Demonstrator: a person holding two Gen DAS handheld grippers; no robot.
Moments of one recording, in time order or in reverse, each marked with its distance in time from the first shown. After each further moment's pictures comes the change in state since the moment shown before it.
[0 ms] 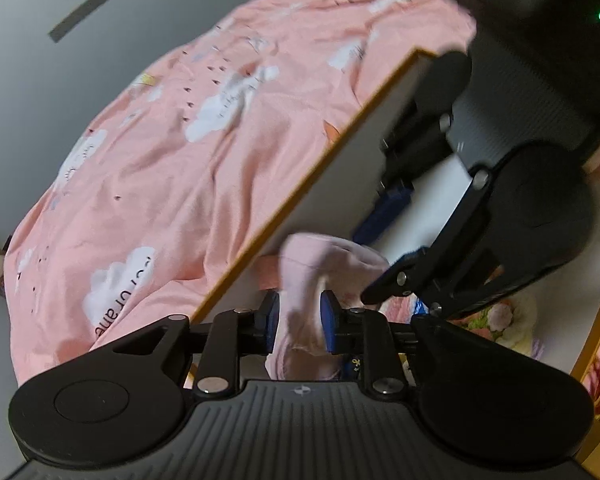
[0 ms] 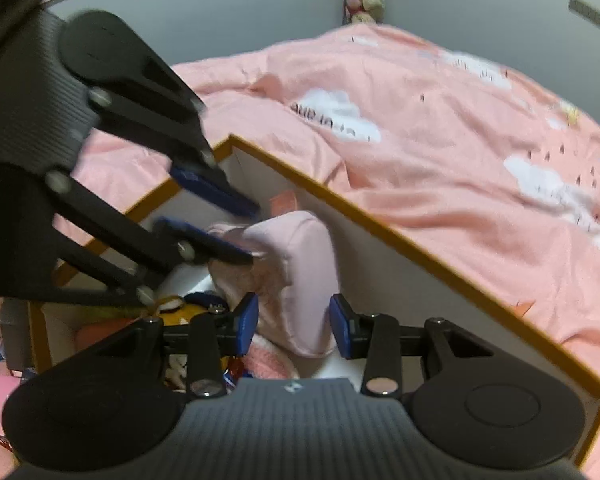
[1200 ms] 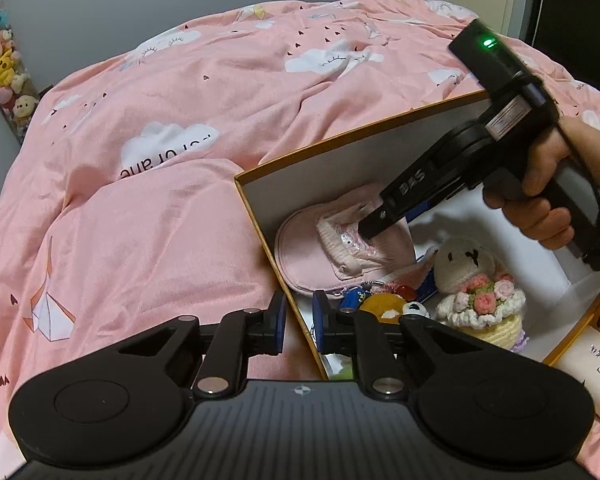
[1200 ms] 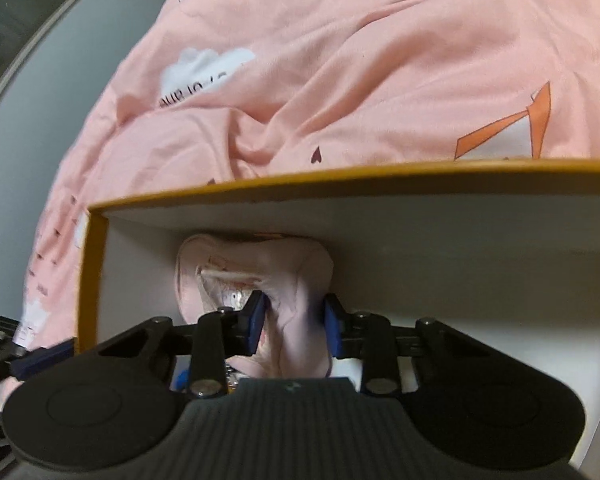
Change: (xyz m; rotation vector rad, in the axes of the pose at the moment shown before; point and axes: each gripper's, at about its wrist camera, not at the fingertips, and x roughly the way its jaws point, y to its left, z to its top) left arm -0.026 0.036 -0.079 -0.472 0.035 -0.009; right arm 0.068 -0.047 0.001 0.689 0.159 0.027
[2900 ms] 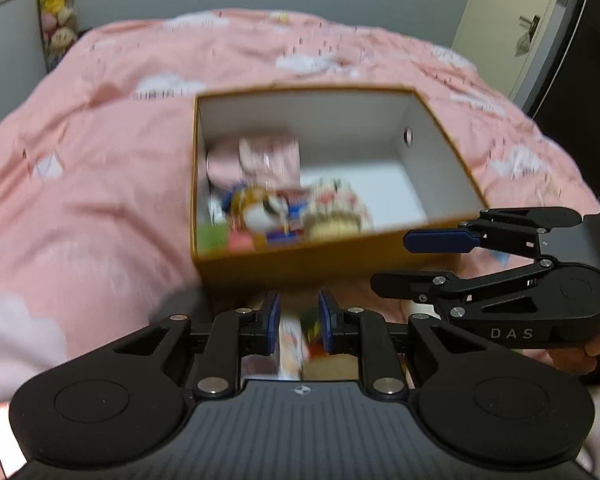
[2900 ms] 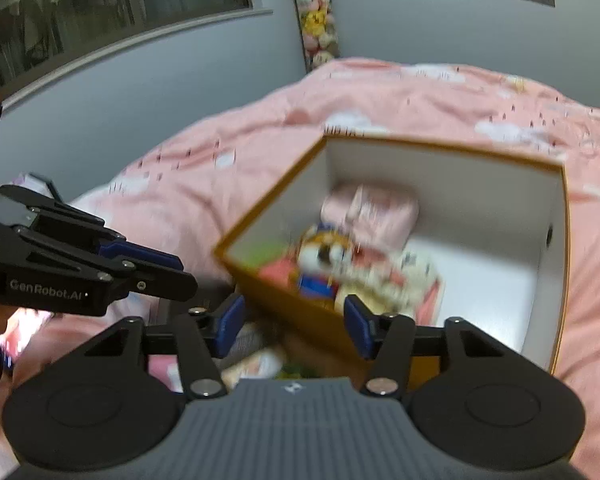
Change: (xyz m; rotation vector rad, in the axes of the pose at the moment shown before) left arm -0.107 -0.097 -0.100 -0.282 -0.035 -0.070; right arm -0.159 0.060 -0.245 -0.494 -0.335 0.013
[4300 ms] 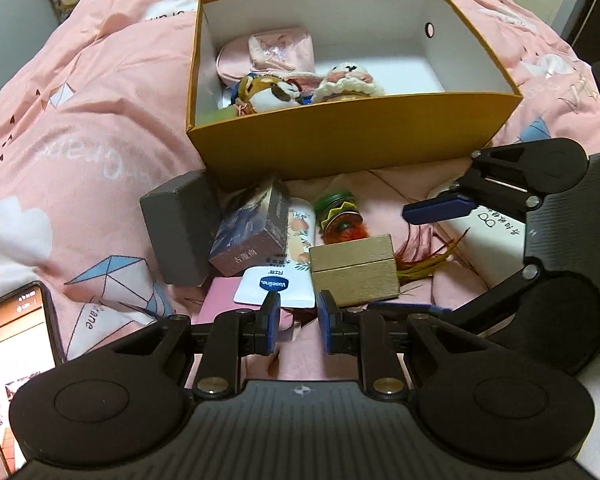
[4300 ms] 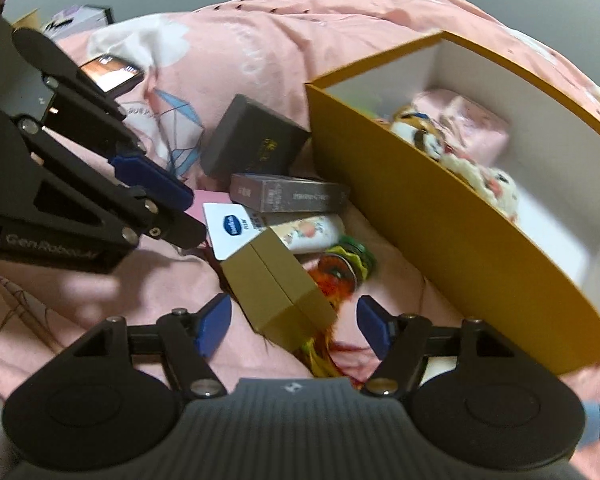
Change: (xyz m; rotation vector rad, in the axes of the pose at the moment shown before) left arm 0.020 -0.023 -0.046 0.020 0.211 0.129; right arm 0.044 0.045 -0.043 -0.369 0.290 0.073
